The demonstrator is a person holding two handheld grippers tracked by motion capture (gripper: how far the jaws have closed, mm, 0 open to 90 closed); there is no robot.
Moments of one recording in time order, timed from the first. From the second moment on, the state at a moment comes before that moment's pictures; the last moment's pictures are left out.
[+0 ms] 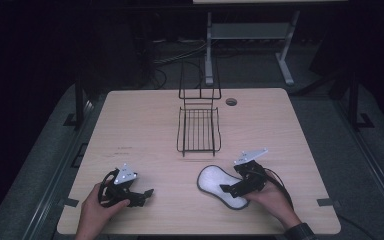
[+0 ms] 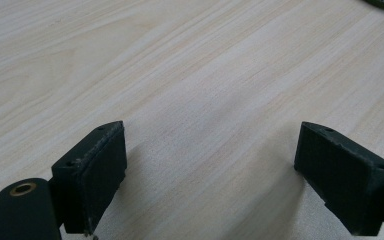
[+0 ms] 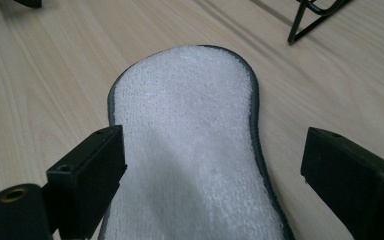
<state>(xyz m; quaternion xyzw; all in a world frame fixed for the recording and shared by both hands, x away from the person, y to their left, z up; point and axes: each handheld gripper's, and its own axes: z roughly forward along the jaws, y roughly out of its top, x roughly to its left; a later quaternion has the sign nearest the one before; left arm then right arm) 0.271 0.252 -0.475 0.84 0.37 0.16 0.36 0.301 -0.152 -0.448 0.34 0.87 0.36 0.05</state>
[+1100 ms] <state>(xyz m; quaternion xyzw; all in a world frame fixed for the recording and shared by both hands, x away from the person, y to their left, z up) 0.271 0.252 -0.475 0.84 0.37 0.16 0.36 0.300 -0.133 -0.464 0.31 0.89 0.32 0.05</state>
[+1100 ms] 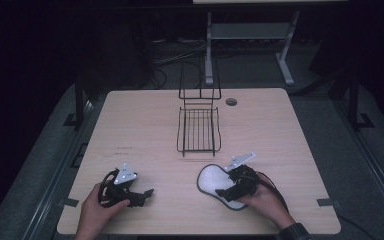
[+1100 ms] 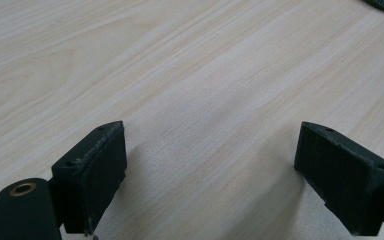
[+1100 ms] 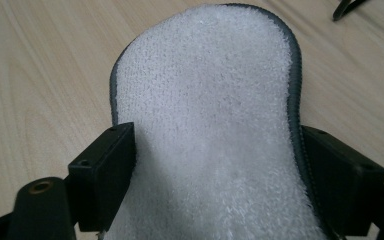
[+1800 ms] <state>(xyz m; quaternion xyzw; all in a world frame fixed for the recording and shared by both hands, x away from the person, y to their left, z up) 0.271 0.252 -0.475 0.84 0.37 0.16 0.36 0.295 -0.140 -0.447 0.31 0.89 0.34 0.07</state>
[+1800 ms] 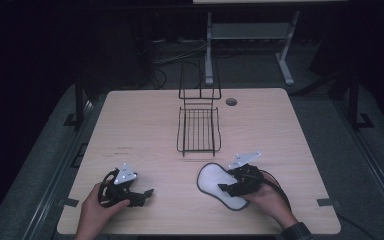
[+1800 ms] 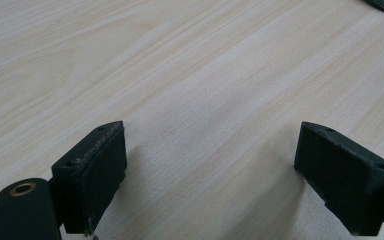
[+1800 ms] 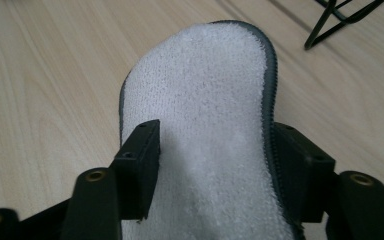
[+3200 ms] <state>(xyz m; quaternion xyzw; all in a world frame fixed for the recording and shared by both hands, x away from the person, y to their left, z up) 0.271 0.252 -0.475 0.84 0.37 0.16 0.36 0.293 -0.188 -0.406 0.33 0.84 0.43 0.03</state>
